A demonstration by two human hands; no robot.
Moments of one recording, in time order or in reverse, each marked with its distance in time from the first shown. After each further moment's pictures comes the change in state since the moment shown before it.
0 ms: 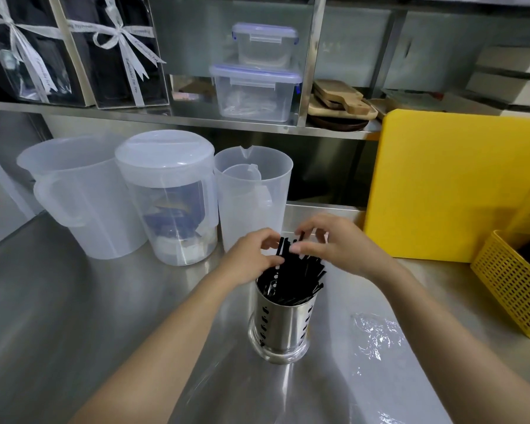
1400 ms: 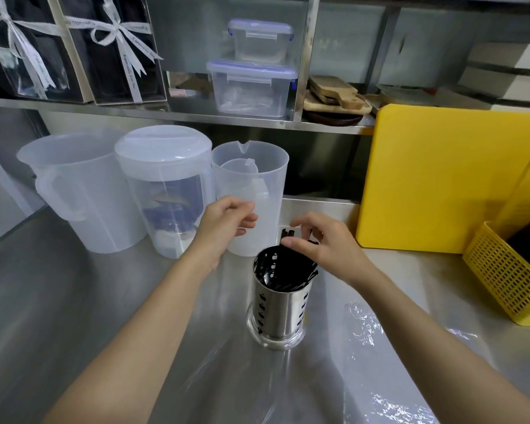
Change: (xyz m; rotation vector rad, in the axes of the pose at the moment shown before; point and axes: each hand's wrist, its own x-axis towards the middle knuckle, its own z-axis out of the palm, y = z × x) left_hand -0.018 0.022 -0.036 -0.579 0.318 -0.126; right_hand -0.015 0.001 0.022 0.104 0.188 0.015
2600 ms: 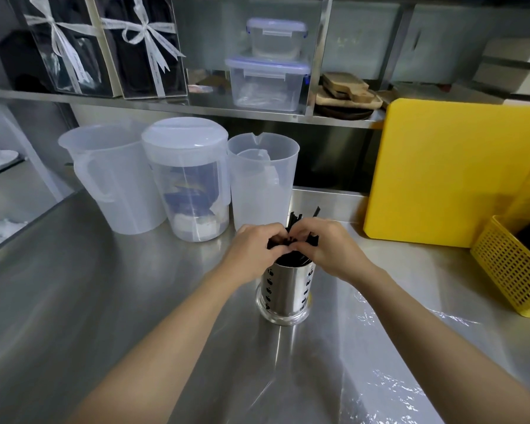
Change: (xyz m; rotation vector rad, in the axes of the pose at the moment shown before) left_hand -0.056 -0.034 0.017 0.681 -0.202 0.347; right_hand -0.026 -0.002 0.014 -0.087 -0.048 -0.215
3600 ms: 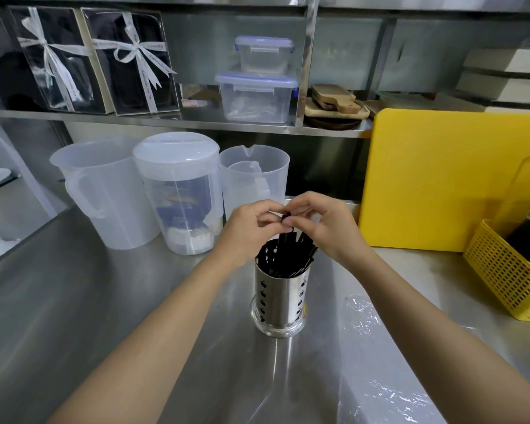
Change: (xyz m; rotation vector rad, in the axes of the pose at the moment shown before) left_hand 0.018 0.038 -0.028 -0.390 0.071 0.025; right_hand 0.020 -0.018 -0.031 0.292 0.206 0.003
